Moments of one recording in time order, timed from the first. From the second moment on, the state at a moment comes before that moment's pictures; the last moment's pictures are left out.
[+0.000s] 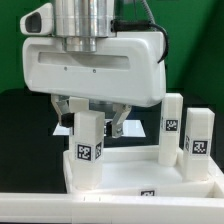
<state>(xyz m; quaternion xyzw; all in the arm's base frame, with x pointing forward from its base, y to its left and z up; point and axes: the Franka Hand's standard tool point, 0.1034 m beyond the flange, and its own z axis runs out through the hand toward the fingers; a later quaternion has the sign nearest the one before) 0.645 -0.059 0.107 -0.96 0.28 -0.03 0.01</state>
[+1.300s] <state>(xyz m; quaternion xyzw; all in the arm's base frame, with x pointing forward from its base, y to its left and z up) 0.645 -0.061 0.106 -0.97 0.23 -0.03 0.01</state>
